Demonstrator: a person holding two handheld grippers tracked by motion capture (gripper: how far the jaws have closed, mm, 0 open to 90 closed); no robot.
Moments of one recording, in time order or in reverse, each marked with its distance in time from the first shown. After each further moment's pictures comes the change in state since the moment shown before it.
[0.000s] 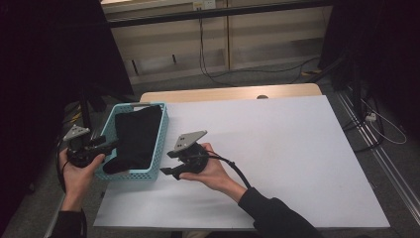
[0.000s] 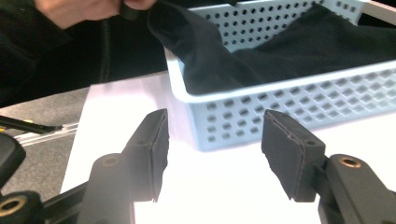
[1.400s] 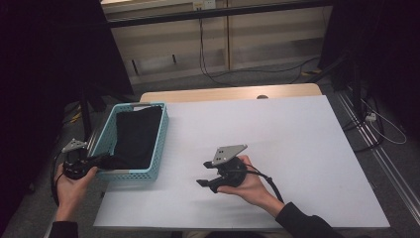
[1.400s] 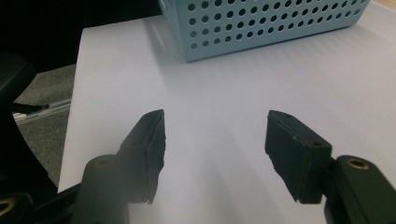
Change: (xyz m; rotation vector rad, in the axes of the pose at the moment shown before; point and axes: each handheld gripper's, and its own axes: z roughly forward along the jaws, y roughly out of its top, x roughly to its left) left arm 0.019 -0.035 0.002 0.148 0.006 0.011; right arm 0.005 -0.061 -0.073 0.071 -0.077 0.038
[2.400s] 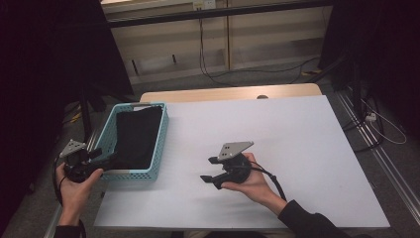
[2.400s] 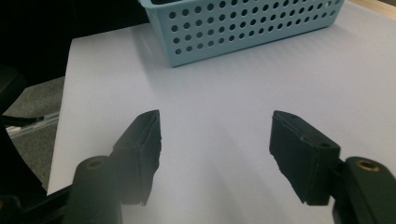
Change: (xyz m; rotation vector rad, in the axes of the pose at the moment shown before) left arm -0.021 0.003 -0.008 -0.145 0.026 -0.018; right arm -0.012 -0.005 -0.009 -0.029 -0.031 0.041
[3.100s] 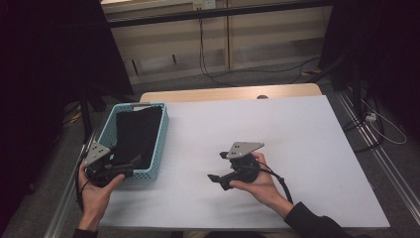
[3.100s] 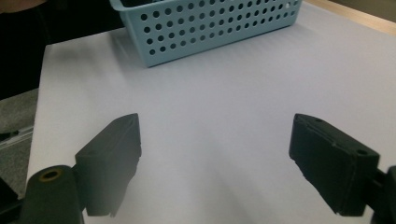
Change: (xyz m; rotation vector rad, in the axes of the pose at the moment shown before) left arm -0.067 0.000 0.009 -0.112 -0.076 0.154; right arm -0.005 -0.010 -0.016 -0.029 -0.093 0.034
